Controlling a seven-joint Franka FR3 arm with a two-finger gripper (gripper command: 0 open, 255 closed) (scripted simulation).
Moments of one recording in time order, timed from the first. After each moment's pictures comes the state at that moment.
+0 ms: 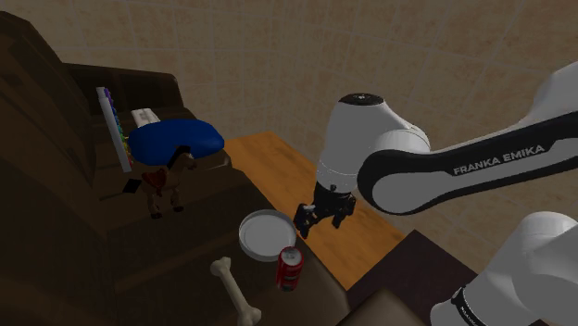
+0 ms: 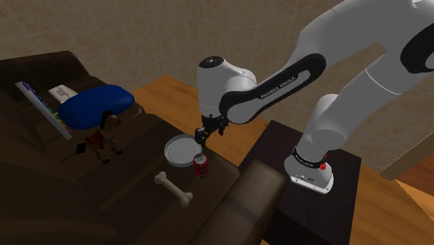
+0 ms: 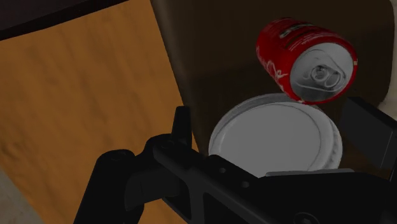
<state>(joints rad) 0.13 -0.32 0.48 -2.54 0.18 2.25 0.72</state>
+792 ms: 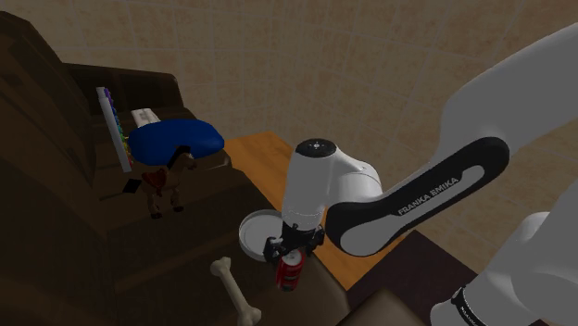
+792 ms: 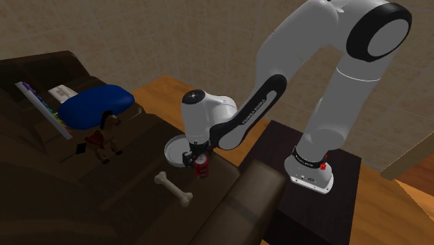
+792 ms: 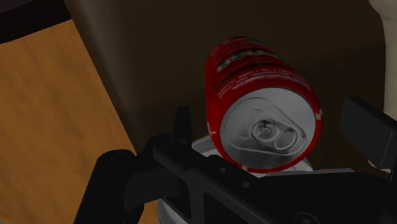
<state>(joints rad) 0.11 0.03 0.60 -2.45 -0.03 2.47 0.99</state>
